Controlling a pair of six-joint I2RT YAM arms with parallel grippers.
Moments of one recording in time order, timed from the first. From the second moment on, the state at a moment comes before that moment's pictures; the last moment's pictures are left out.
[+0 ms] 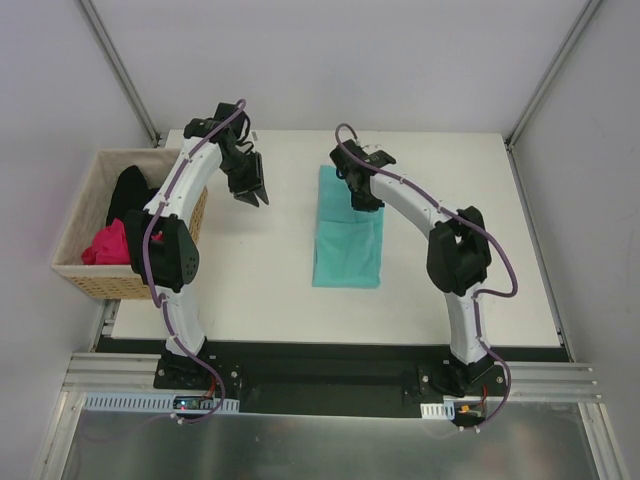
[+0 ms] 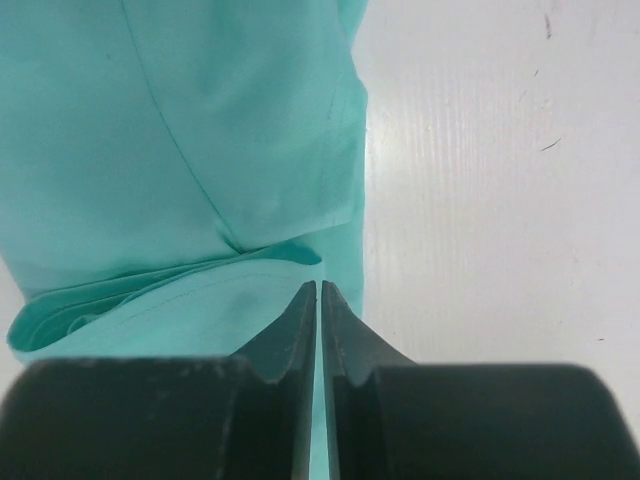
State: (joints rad) left arm -0.20 1.93 1.91 -1.22 0.31 -0.36; right arm 0.62 2.12 1.89 -1.02 0.50 0.58
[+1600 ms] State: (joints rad) left arm -0.51 1.92 1.49 -1.04 0.36 -0.42; right arm 0.92 1.73 1.21 -1.04 0.58 0.86
